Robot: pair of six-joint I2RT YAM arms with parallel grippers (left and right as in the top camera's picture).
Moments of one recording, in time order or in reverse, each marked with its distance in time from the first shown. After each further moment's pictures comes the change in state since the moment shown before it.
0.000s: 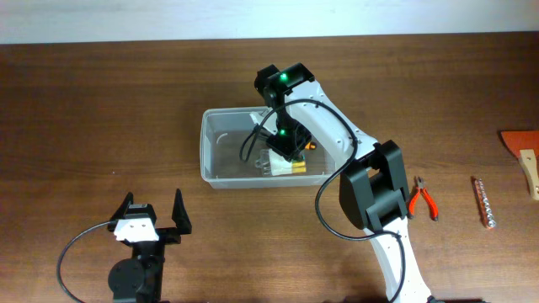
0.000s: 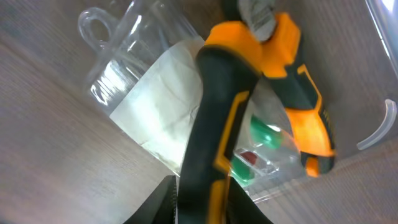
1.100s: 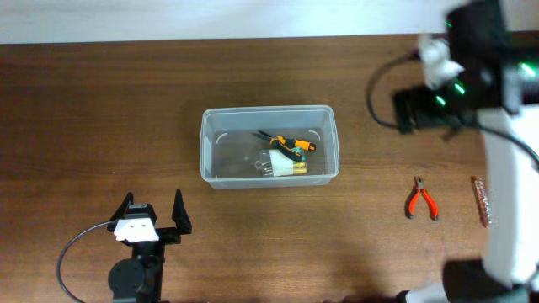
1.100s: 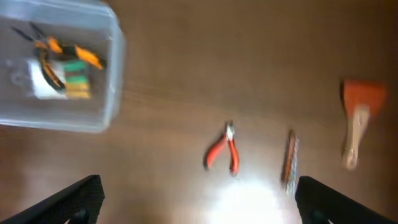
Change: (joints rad) left arm 0.000 0.000 0.000 0.000 0.000 0.000; right arm -0.504 -0.742 -0.039 -0.202 0.106 0.232
